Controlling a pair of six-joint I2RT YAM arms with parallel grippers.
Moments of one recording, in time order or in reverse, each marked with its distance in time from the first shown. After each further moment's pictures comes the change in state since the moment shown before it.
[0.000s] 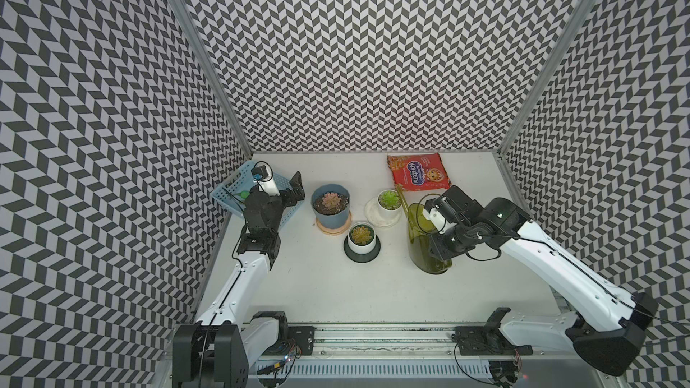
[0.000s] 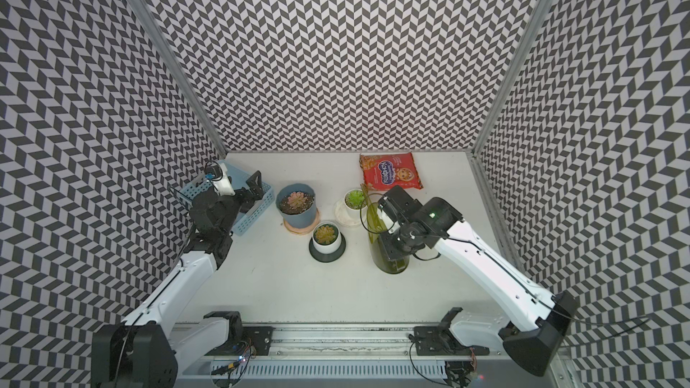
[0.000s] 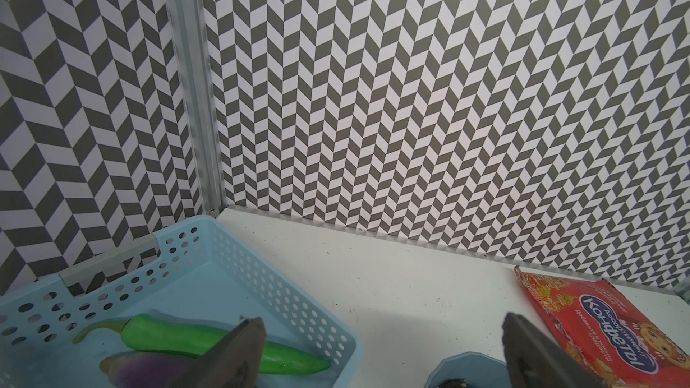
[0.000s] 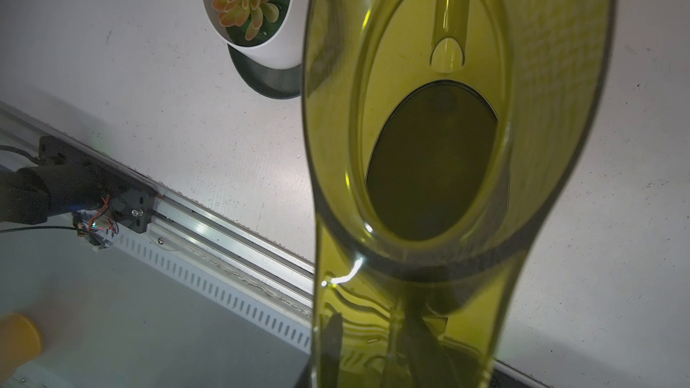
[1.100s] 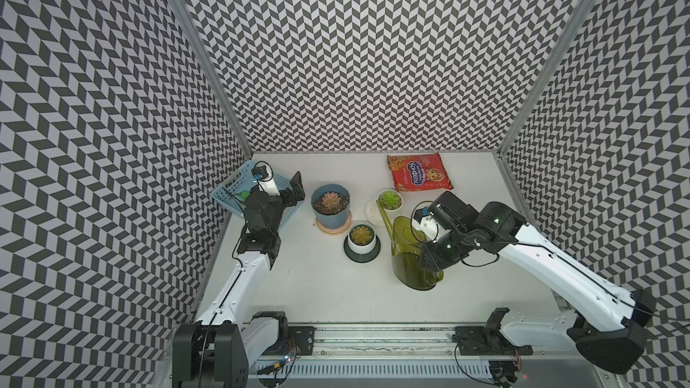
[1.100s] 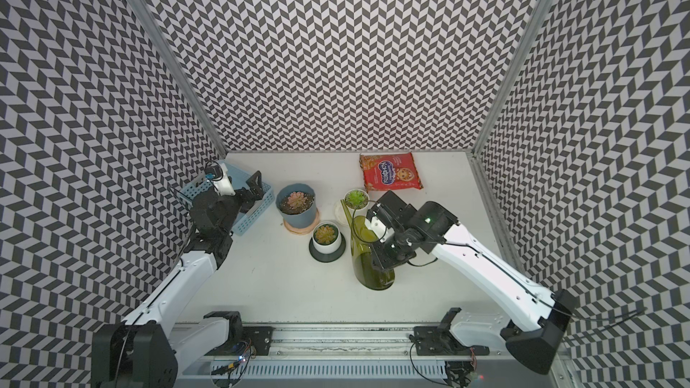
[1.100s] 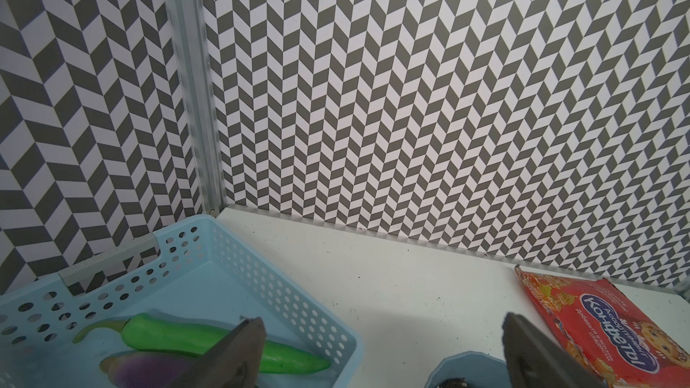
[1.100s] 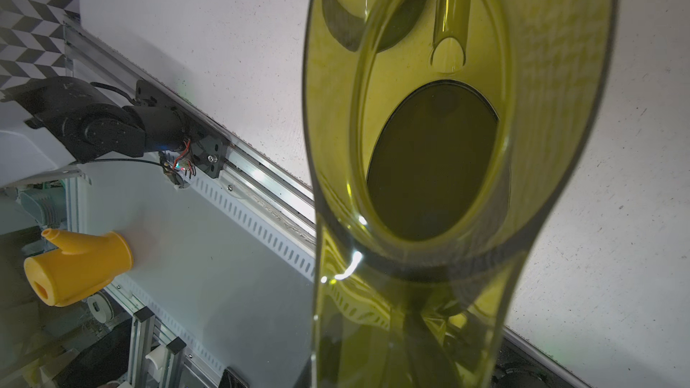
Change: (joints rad) left arm -0.001 0.000 0.000 0.000 -0.008 0.002; right arm 0.088 0.001 -0.007 0.000 -0.167 0.038
